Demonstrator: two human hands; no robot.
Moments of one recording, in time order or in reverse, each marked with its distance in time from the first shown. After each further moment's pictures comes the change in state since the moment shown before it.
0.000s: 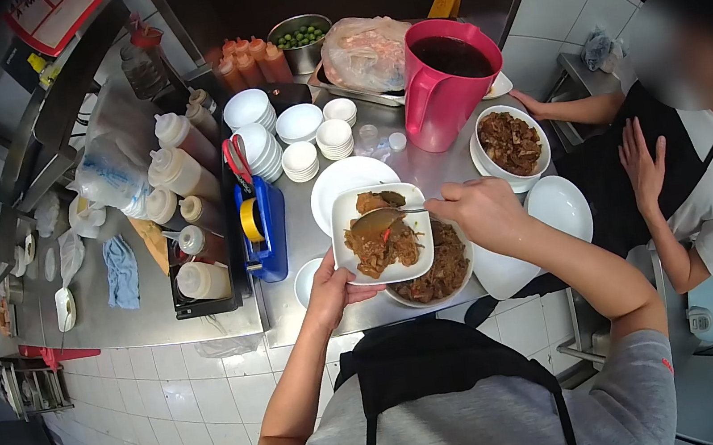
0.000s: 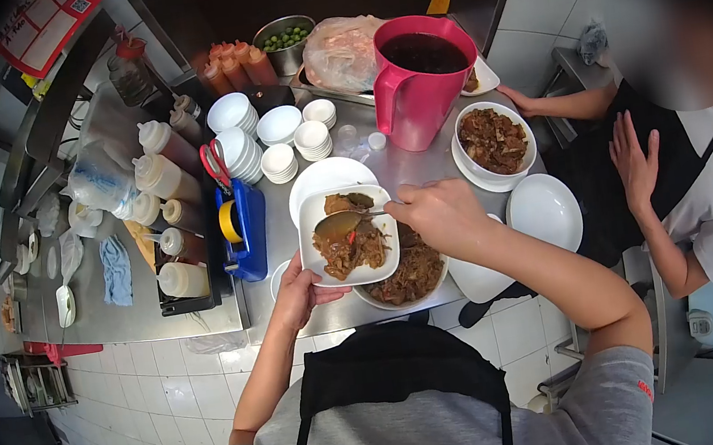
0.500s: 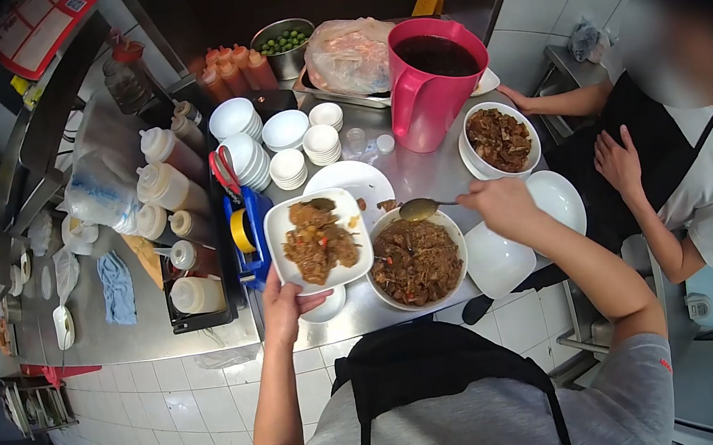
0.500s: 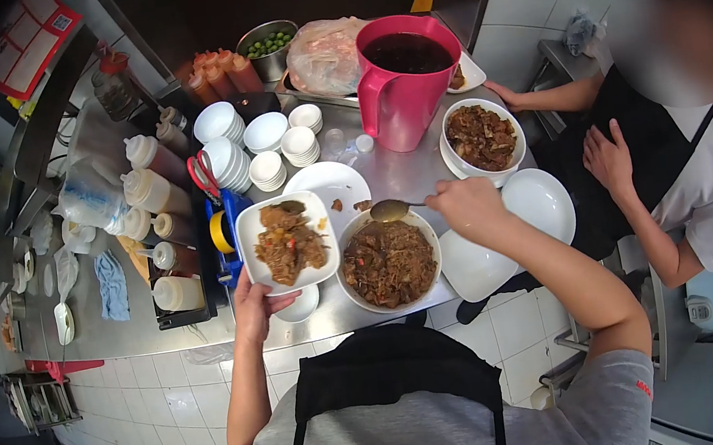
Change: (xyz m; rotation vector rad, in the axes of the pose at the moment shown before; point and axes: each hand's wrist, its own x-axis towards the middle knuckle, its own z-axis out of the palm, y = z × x) left_hand -0.012 0.014 -0.050 0.070 0.212 0.161; right_hand -0.035 0.044 0.027 -0.035 -0.125 0.202
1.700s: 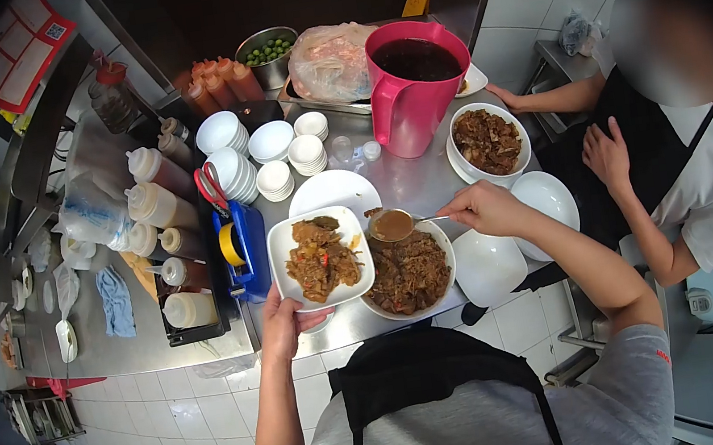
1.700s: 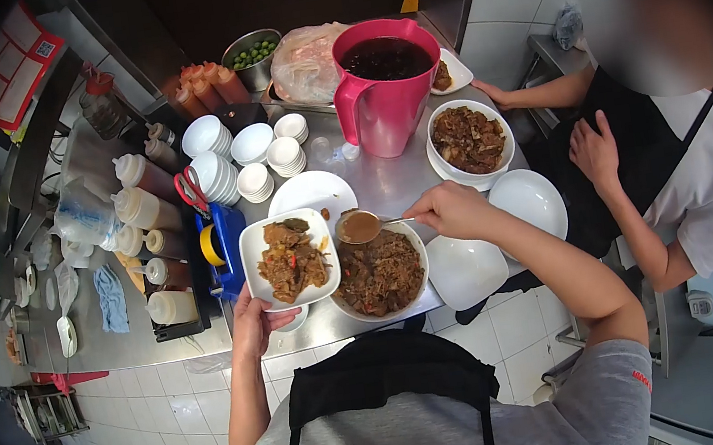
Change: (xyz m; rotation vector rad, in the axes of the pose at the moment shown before) left_hand -0.008 0.002 0.018 -0.017 -0.029 -0.103; right_hand 0.004 0.025 0.012 0.655 -0.179 0.075
